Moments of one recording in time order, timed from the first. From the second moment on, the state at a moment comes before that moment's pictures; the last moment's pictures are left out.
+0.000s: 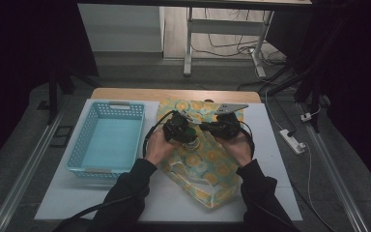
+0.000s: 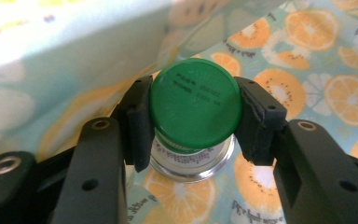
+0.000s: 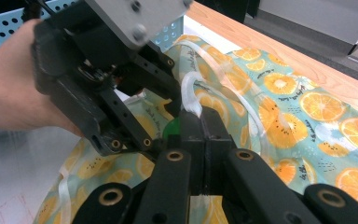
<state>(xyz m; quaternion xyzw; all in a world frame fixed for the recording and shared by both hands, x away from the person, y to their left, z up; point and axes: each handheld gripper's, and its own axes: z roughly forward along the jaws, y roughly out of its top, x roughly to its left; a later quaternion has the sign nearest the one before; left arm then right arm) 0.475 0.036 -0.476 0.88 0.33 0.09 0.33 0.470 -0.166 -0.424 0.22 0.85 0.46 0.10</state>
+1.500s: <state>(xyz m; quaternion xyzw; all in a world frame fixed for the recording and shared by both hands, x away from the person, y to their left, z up) 0.411 0.071 -0.454 0.86 0.28 0.02 0.42 0.468 -0.164 -0.424 0.22 0.86 0.46 0.10</state>
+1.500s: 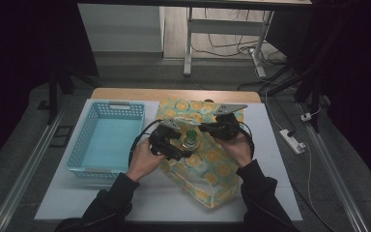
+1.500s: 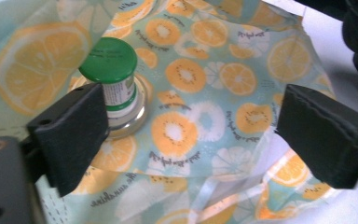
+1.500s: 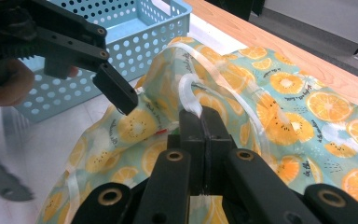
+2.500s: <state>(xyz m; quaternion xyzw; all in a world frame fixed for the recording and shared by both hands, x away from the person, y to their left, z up) 0.383 0.073 -0.474 0.88 0.27 0.03 0.40 0.466 -0.164 -0.424 0.22 0.86 0.46 0.10</state>
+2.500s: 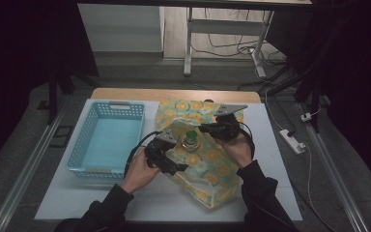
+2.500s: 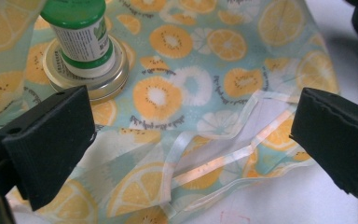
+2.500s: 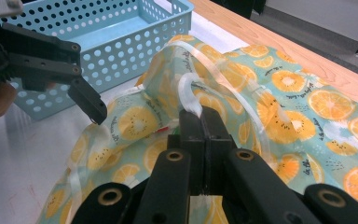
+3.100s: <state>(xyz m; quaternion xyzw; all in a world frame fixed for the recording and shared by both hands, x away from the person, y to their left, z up) 0.388 0.043 -0.502 0.91 0.24 0.03 0.33 0.467 -0.162 -0.427 0.22 0.86 0.45 0.09</state>
